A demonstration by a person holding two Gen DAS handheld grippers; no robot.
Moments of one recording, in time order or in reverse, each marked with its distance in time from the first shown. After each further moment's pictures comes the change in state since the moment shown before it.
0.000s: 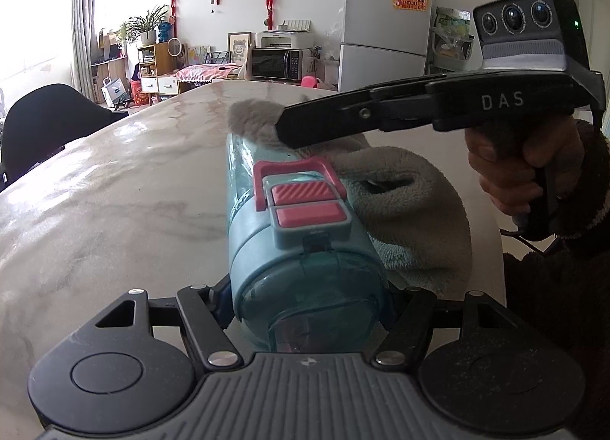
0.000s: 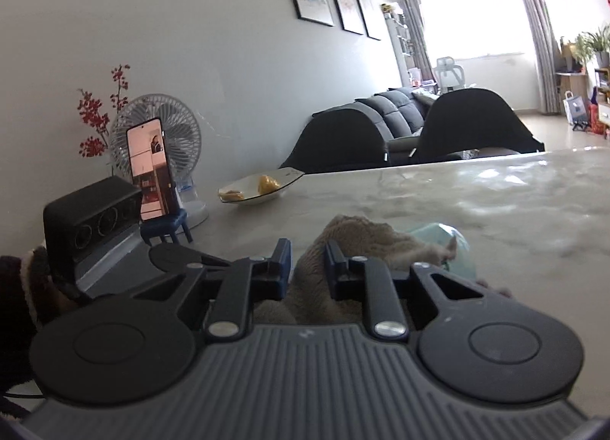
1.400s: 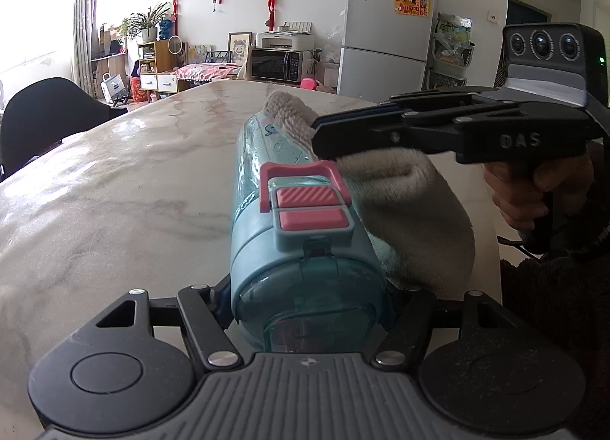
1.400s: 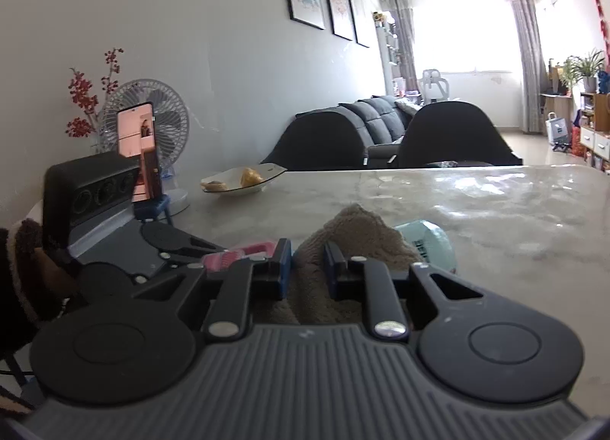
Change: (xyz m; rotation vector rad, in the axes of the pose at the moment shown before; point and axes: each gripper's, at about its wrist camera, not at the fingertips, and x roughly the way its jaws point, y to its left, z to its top) left arm 0.001 0.010 -0.002 -0.028 -0.009 -0.019; right arm -0.015 0.004 -0.009 -0.052 -0.011 -0.100
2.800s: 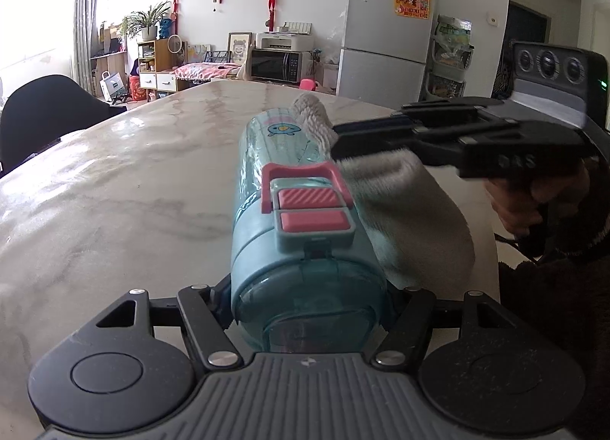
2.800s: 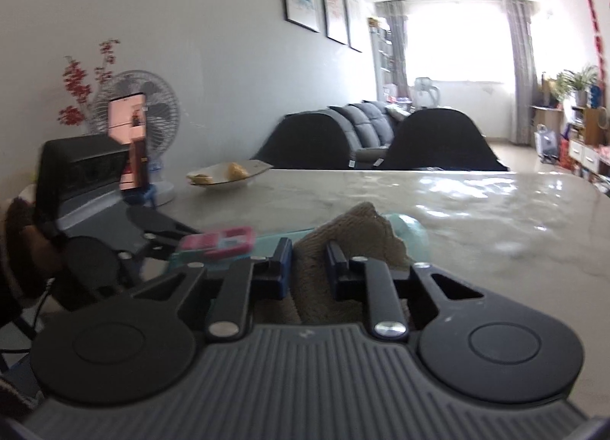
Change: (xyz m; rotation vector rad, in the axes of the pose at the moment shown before) left arm 0.003 -0.001 0.001 -0.012 -0.004 -0.009; right arm -0.011 0.007 -0.014 -0.053 -0.015 0.001
